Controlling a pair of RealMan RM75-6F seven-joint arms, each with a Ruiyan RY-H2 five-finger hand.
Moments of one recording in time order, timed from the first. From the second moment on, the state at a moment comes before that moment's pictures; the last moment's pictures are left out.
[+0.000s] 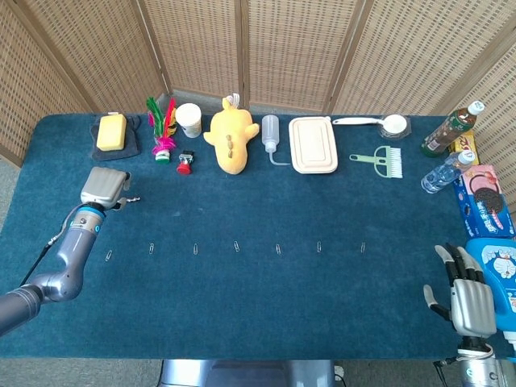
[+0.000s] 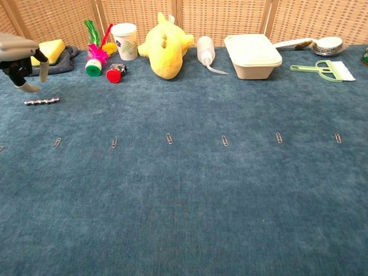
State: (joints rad) left arm -0.77 -1.45 -0.22 -1.11 0.89 0.74 0.57; right arm 0.01 -1.35 0.08 -1.50 -1.47 1.54 -0.01
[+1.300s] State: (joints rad) left arm -0.83 -1.57 -0.16 -0.94 0.82 0.69 0.55; right arm 0.02 -1.36 0.09 -1.49 -1.43 1.52 -0.02
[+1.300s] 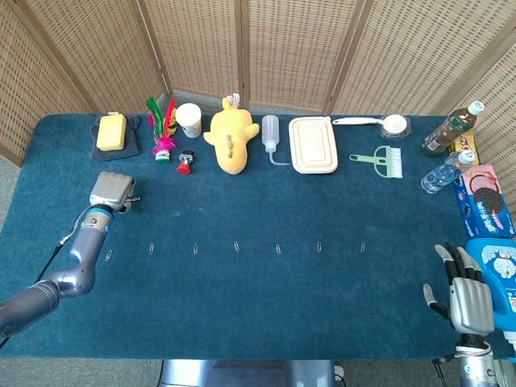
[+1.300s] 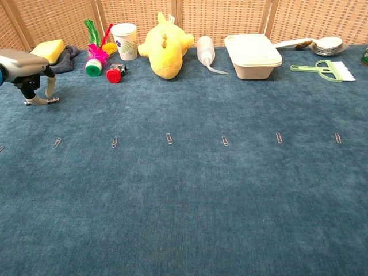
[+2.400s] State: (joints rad) left arm -0.86 -1.61 -0.16 -0.91 0.78 0.68 0.57; right arm 0.01 -1.37 0.09 -1.47 -1.42 1.51 -0.01
